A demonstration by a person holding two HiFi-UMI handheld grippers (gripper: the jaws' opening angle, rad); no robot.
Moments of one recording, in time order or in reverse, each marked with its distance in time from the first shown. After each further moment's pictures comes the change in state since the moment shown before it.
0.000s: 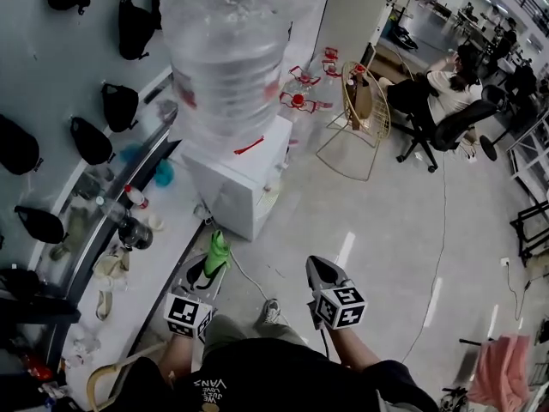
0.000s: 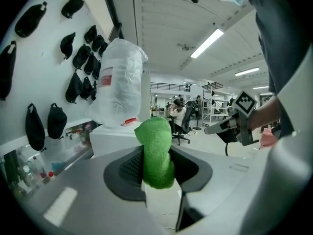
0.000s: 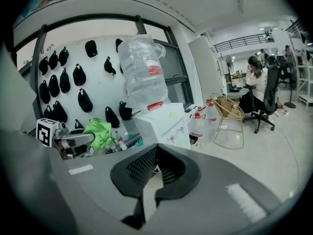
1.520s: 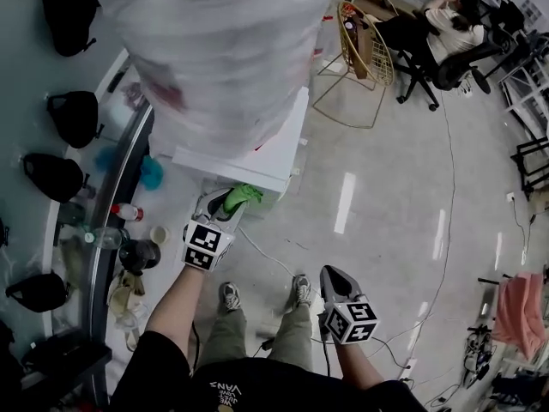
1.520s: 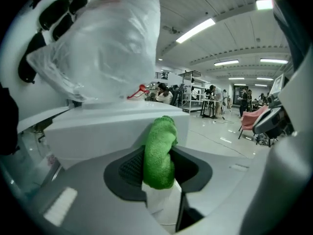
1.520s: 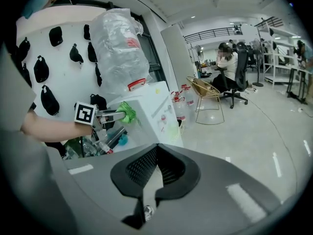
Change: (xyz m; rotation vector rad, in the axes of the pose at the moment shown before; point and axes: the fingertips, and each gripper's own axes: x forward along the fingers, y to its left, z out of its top) left arm 0.215 0.137 -0.055 0.150 0.159 -0.292; right arm 0.083 0.035 -0.080 0.242 0.083 -0.285
